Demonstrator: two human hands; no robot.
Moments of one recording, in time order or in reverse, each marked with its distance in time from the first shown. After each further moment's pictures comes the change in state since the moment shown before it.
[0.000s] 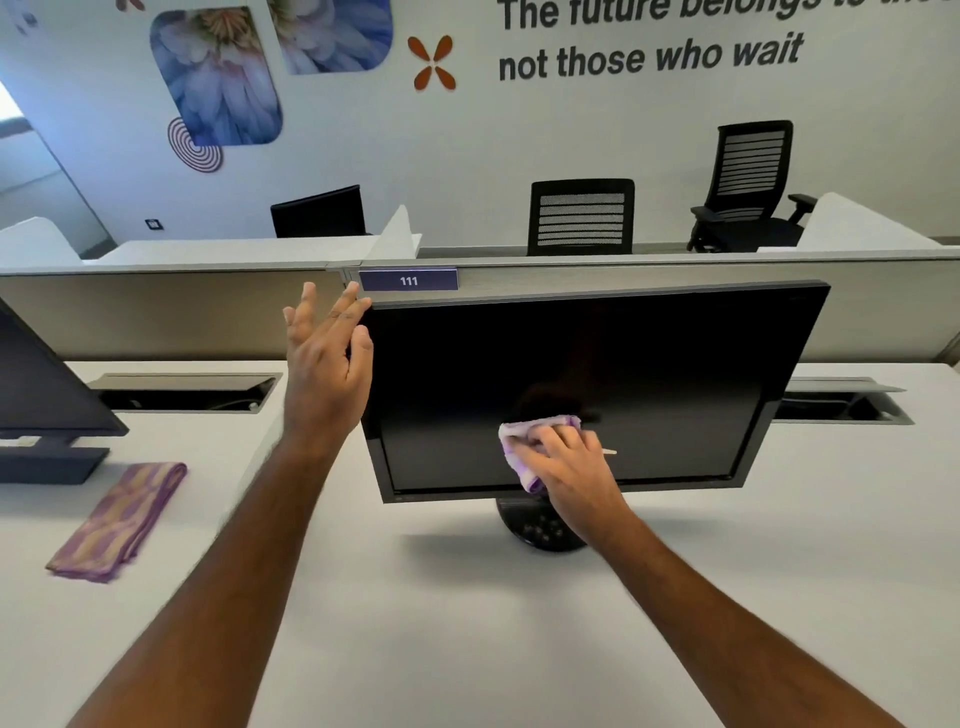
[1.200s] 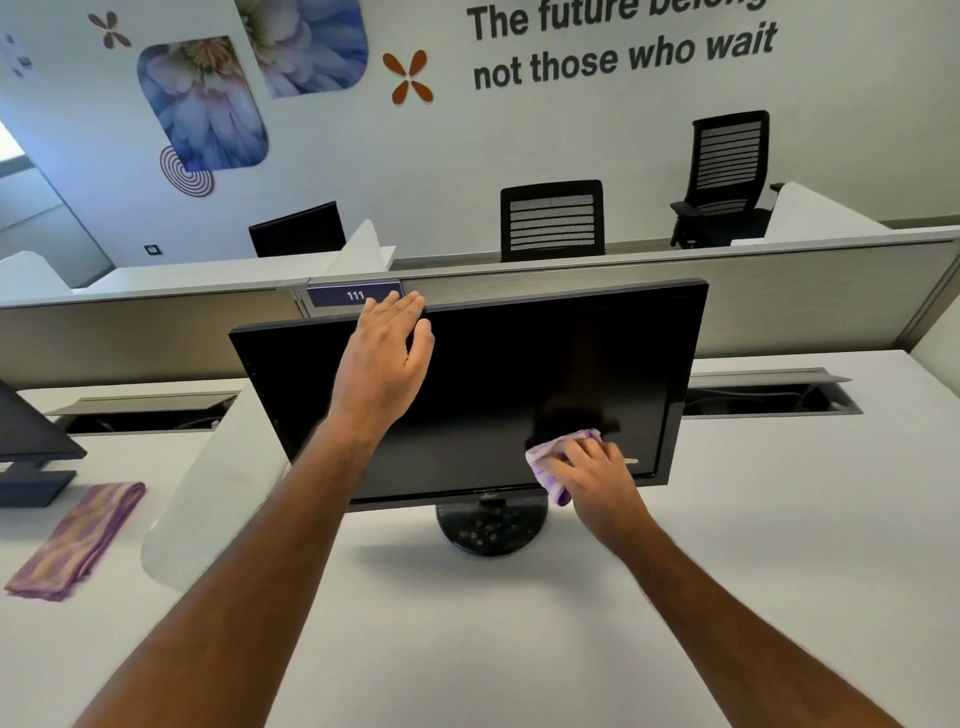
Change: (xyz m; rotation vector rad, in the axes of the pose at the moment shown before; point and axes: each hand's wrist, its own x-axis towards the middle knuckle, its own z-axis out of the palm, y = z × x) left_hand 0.009 0.161 0.087 0.110 -0.234 0.094; right_hand -0.080 0.137 0.014 0.074 0.135 0.037
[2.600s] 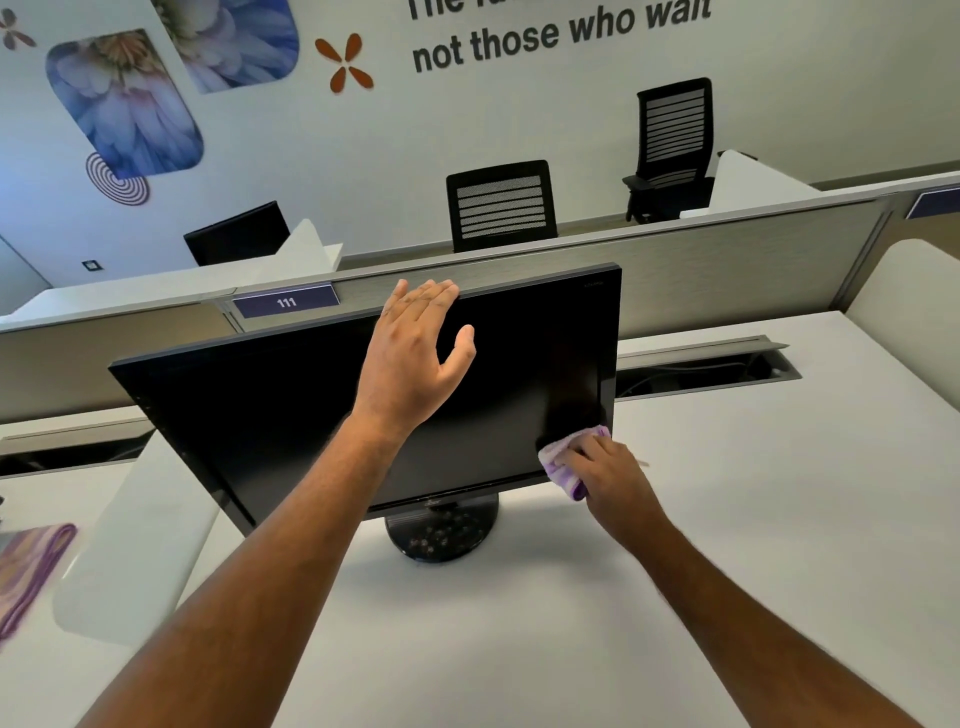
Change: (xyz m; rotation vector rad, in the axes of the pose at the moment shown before) left_hand 0.028 0.090 0.076 0.049 0.094 0.294; right_hand -0.054 0.088 0.002 0.253 0.010 0.136
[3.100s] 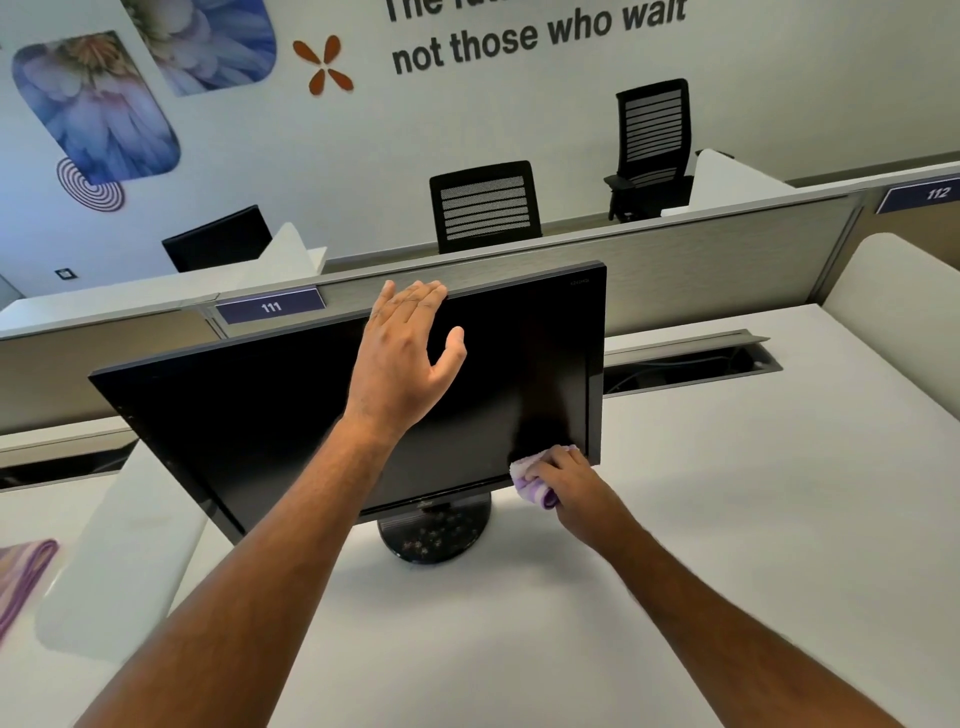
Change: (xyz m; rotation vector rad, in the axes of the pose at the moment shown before) left_hand -0.001 0.001 0.002 0.010 0.018 0.010; right_hand -0.002 -0.020 0.028 0.145 -0.230 0.161
